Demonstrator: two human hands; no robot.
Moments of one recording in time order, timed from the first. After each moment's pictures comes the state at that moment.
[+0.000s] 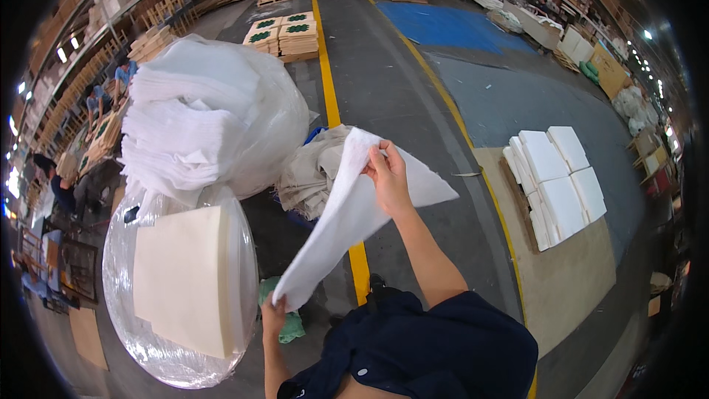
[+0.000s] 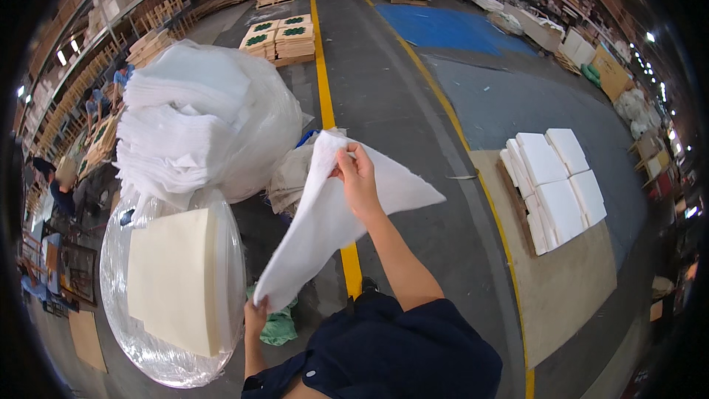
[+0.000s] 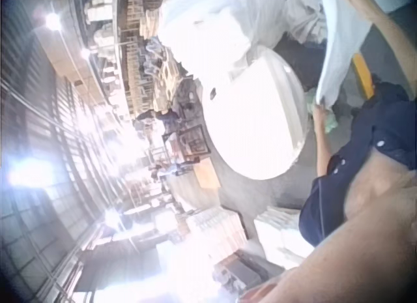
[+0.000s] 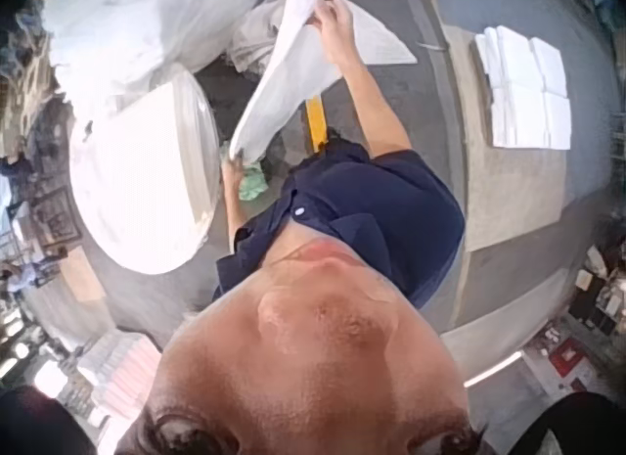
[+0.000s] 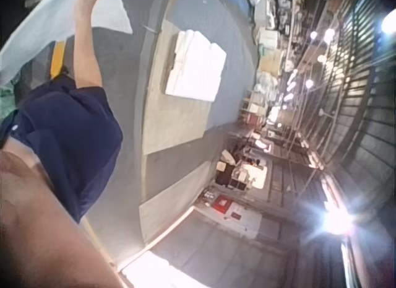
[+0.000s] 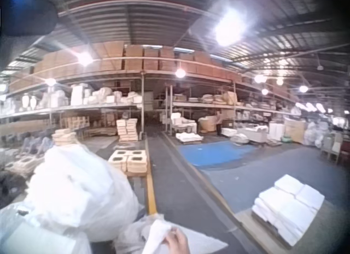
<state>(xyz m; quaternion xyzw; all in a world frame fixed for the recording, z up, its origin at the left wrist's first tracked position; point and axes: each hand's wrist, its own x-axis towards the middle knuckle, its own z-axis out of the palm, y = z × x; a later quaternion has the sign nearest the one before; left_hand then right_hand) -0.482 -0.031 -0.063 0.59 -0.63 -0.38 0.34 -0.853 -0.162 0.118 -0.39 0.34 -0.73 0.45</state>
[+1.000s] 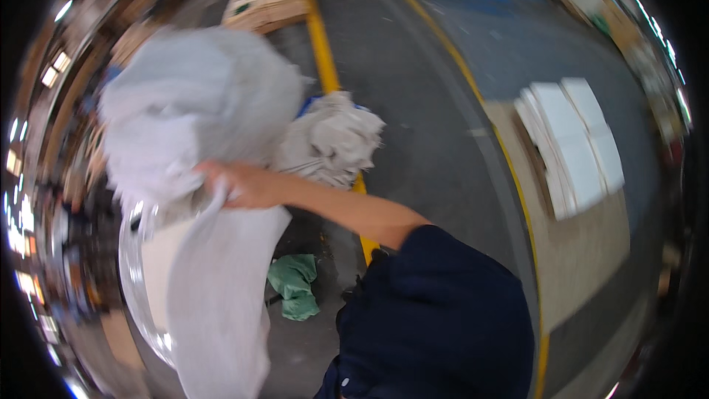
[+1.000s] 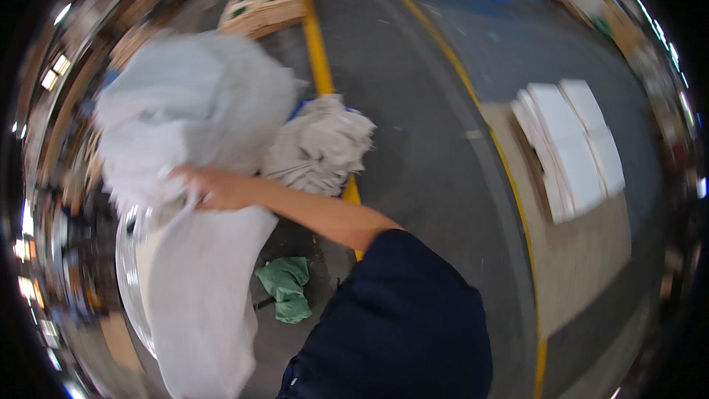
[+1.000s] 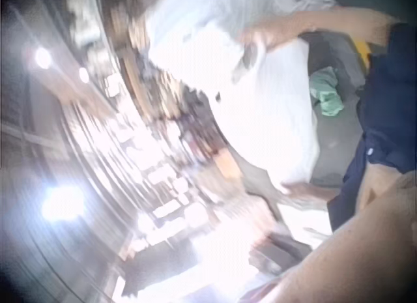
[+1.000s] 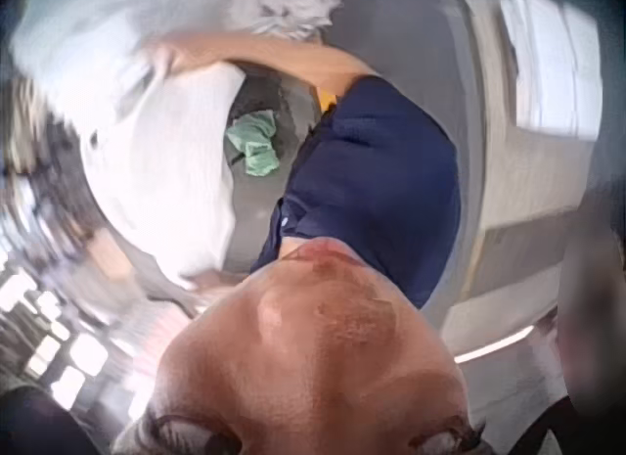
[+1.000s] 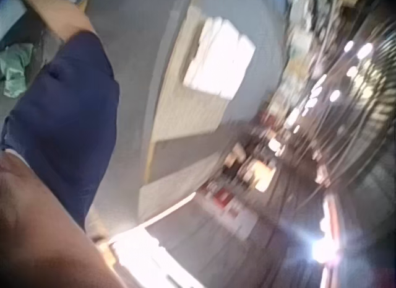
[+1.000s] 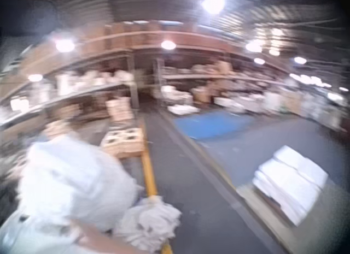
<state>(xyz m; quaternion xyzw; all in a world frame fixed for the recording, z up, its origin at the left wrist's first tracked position) -0.428 0.079 0.108 0.78 -0.26 0.19 0.54 -0.755 -0.288 0.134 -0.74 0.16 -0.47 0.45</state>
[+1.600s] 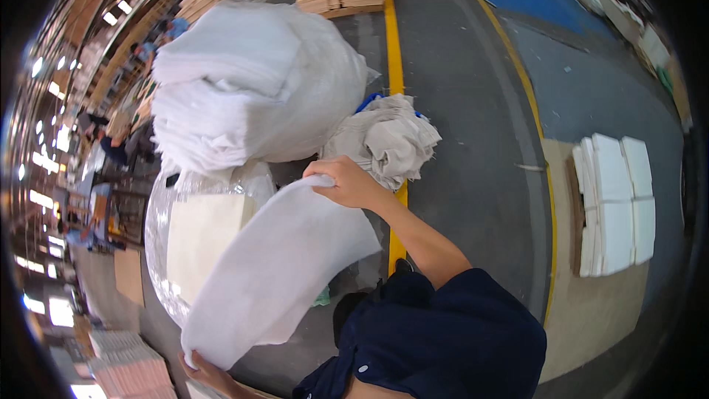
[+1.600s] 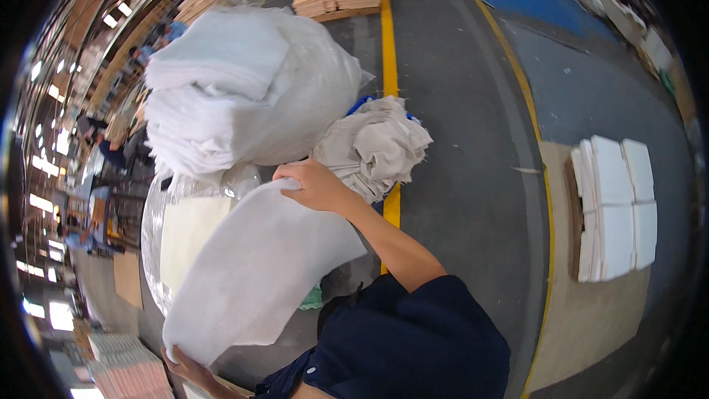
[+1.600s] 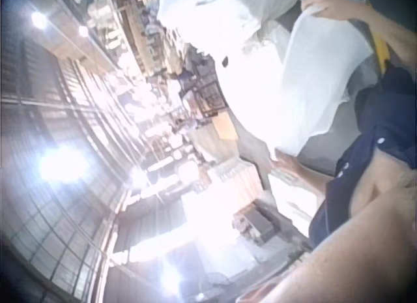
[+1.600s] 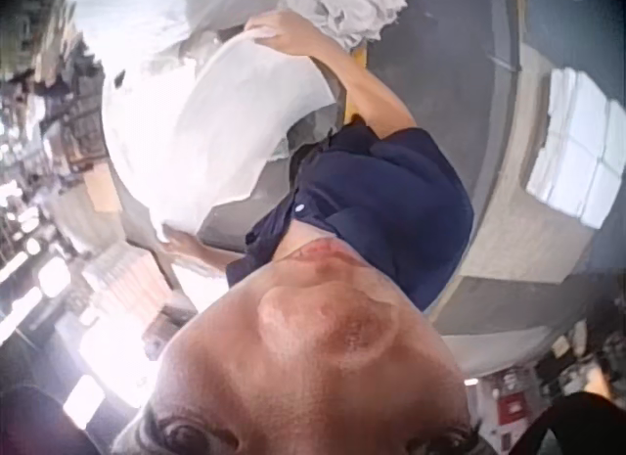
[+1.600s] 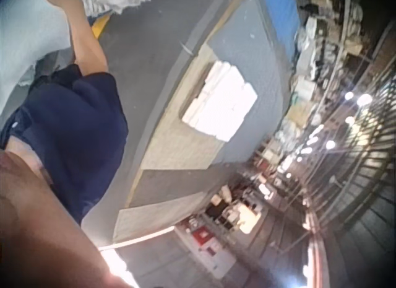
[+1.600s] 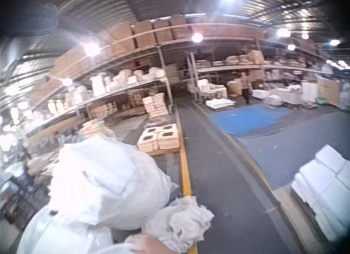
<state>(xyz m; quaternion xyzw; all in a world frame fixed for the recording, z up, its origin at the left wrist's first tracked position) -0.460 0.063 0.157 0.79 -0.29 0.05 0.53 -0.845 -0.295 0.107 -0.76 0.29 -0.42 0.40</state>
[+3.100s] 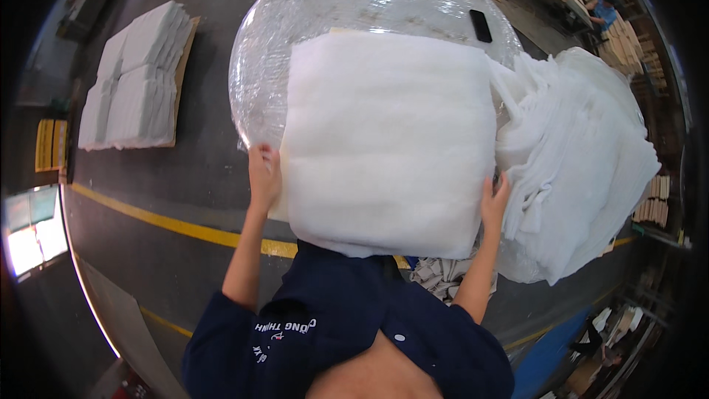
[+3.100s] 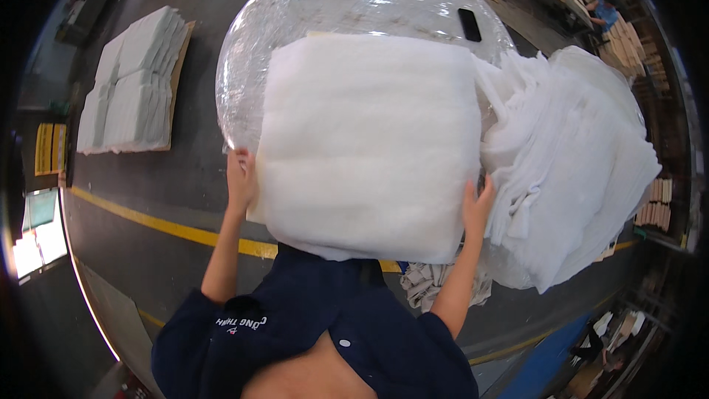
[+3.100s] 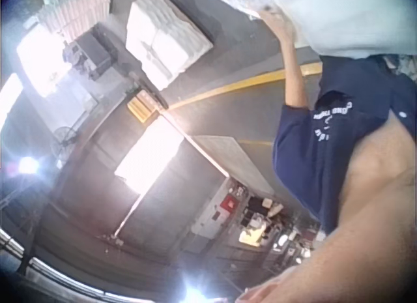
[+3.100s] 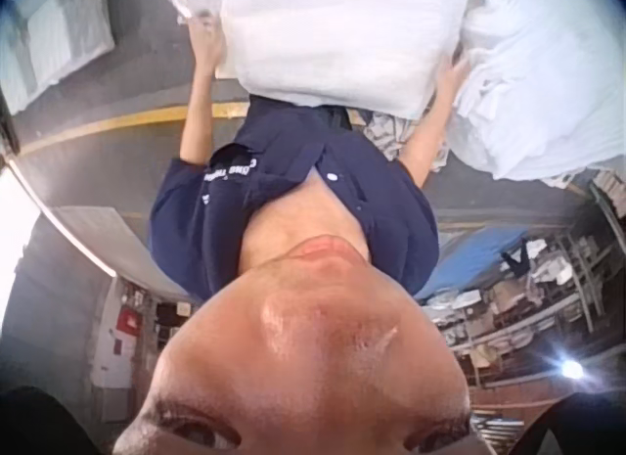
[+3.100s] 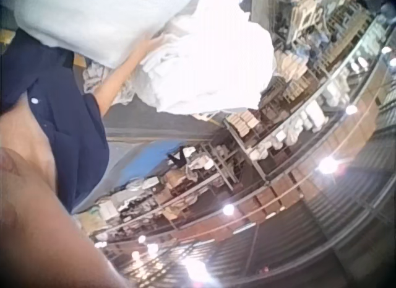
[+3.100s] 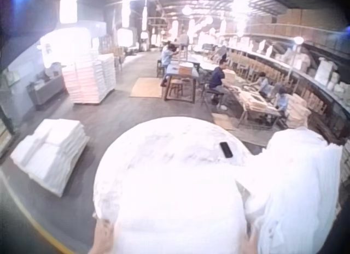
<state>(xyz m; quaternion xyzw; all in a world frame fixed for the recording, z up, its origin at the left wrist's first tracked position) -0.221 0.010 -0.089 0.88 0.06 -0.01 0.47 -0.364 -0.501 -0.066 -0.89 0.32 -0.10 0.31</state>
